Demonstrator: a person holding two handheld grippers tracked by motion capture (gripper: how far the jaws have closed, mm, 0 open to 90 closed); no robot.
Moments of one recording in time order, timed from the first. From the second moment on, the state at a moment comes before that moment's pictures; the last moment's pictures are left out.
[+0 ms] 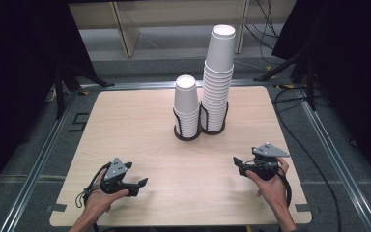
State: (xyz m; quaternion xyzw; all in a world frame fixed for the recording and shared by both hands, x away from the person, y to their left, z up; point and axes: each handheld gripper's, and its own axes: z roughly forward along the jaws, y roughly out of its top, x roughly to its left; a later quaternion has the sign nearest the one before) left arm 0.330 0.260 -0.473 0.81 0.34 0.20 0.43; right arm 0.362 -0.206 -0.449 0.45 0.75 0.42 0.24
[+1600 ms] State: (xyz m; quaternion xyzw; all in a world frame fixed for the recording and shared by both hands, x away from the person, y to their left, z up) left arm 0.330 0.261 -0.473 0.81 0.35 0.20 0.43; right arm 0.368 -0.187 -0.434 0.43 0.74 0.46 0.24
